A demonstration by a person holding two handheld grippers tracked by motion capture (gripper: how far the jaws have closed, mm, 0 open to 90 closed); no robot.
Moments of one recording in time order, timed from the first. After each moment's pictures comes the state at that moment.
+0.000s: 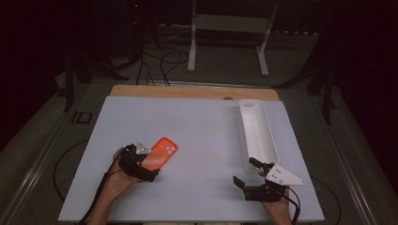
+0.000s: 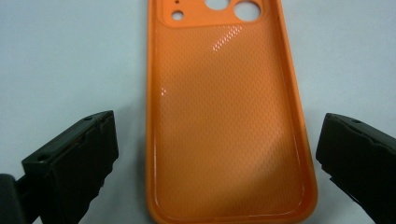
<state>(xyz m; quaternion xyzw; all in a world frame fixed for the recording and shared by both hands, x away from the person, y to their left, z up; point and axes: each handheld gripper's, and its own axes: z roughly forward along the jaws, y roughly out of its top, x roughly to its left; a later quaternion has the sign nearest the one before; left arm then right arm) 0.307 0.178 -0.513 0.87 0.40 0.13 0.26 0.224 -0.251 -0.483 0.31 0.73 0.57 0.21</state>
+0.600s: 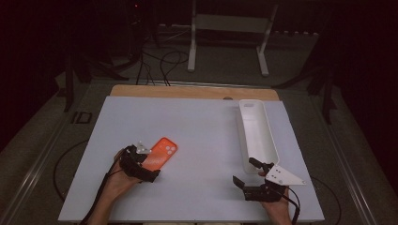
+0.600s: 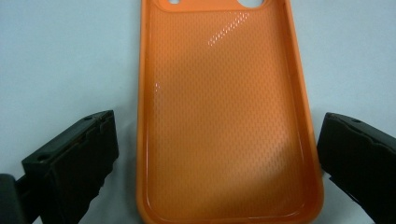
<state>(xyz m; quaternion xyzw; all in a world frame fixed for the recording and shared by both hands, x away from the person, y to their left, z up) 0.309 0.178 -0.520 0.87 0.41 0.11 0.26 0.224 -0.251 -0.483 0.32 0.73 0.57 0.21</state>
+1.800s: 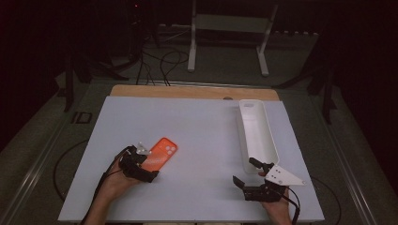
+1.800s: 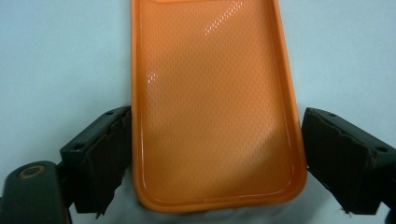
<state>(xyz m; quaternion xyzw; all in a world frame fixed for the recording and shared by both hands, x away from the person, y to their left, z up) 0.306 0.180 -0.514 0.88 0.40 0.10 0.24 0.224 -0.250 -0.483 0.32 0.73 0.57 0.21</state>
